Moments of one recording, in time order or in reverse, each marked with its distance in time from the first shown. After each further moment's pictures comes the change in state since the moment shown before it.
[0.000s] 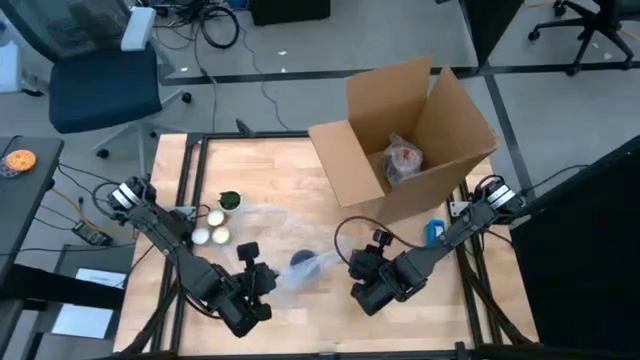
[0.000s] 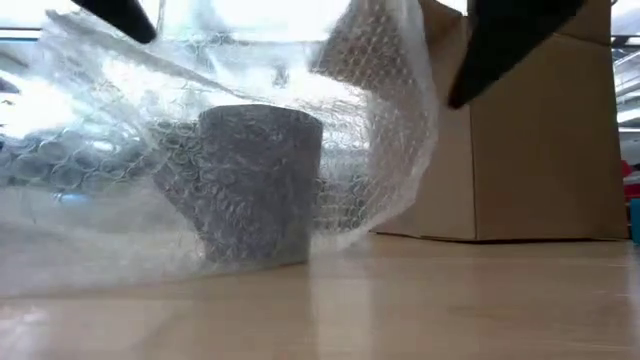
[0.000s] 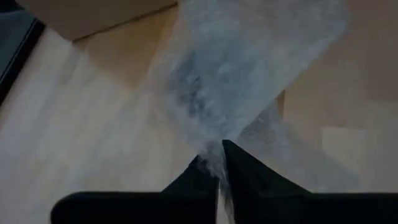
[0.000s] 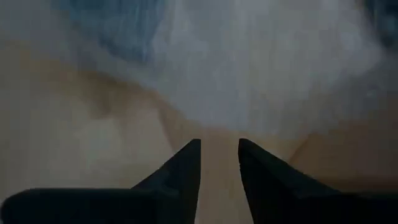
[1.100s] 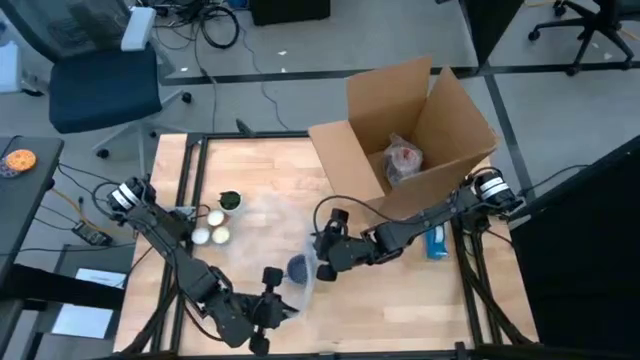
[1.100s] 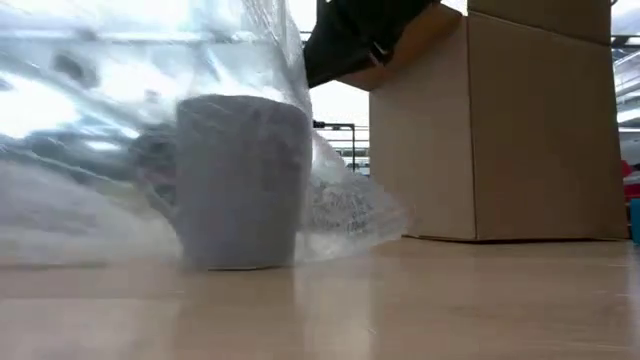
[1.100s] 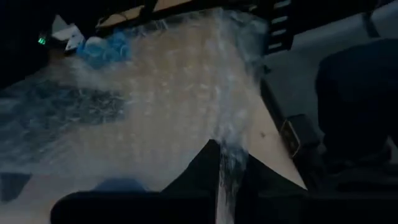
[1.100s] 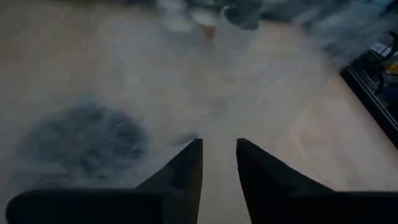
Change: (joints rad) left arm -0.021 0.001 0.000 0.558 0.145 0.540; right arm -0.214 -0.001 -0.065 0.689 -0.104 -0.581
